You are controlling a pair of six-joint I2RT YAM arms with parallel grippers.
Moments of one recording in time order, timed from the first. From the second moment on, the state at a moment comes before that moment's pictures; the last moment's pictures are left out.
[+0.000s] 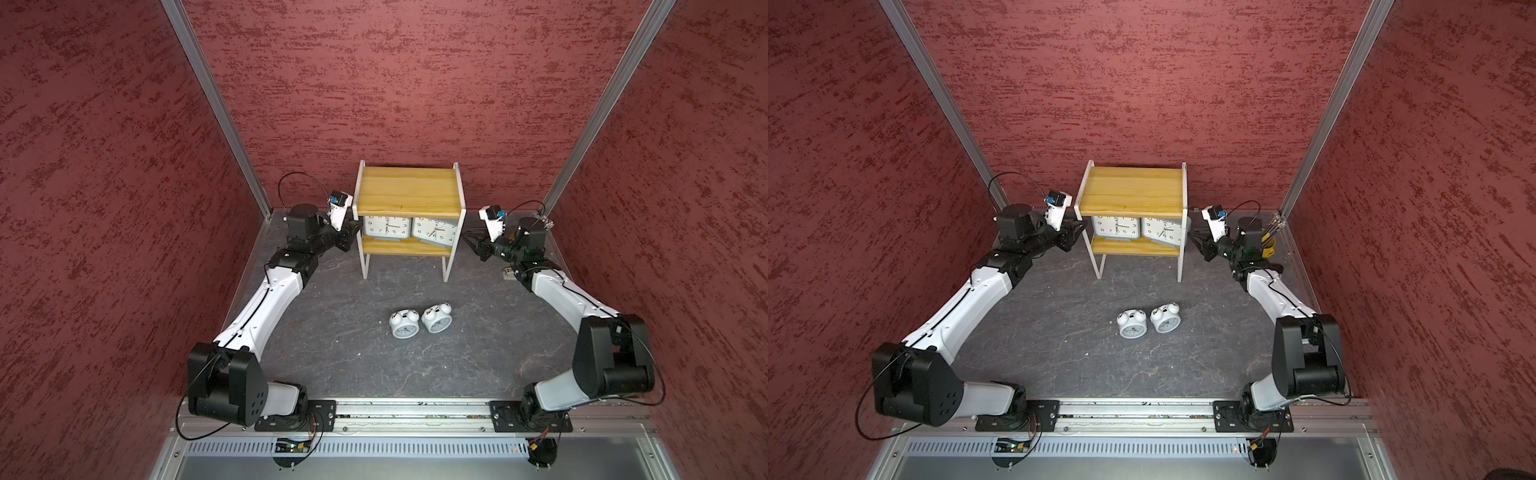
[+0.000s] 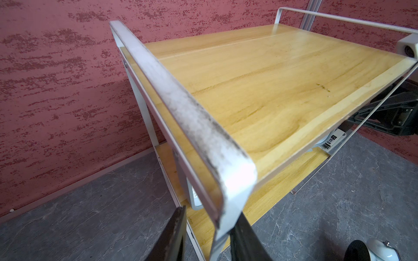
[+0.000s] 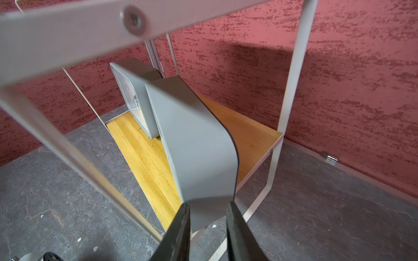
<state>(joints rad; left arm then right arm) -0.17 1.37 1.15 -0.10 0.42 0.11 0.07 1.52 1.00 0.22 -0.74 -0.08</state>
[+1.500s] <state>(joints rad) -0.16 1.37 1.15 -0.10 0.54 0.13 0.09 1.59 1.11 0.13 -0.75 -0.11</state>
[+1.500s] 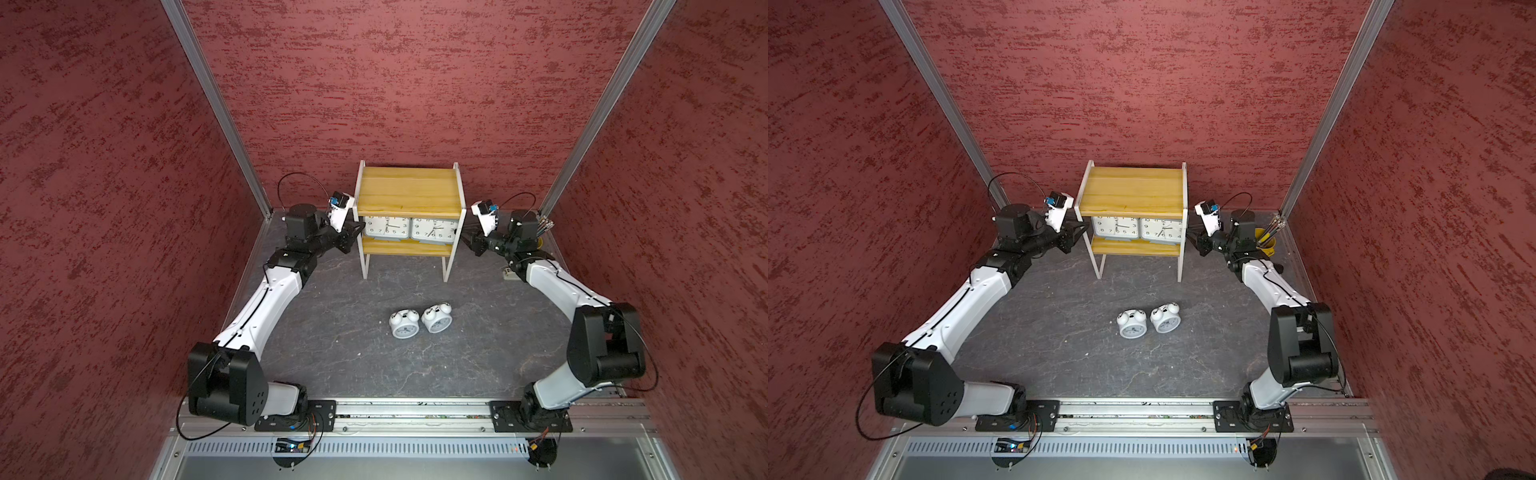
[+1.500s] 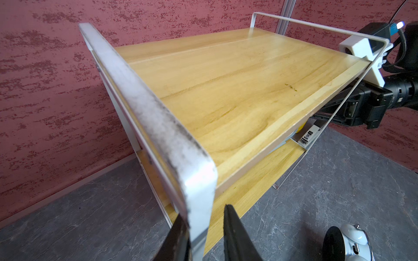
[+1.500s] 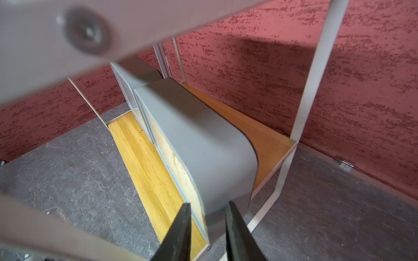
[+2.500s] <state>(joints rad) -0.17 1.35 1.15 -0.15 0.55 0.20 0.08 1.33 0.91 0.11 -0.52 -0.12</state>
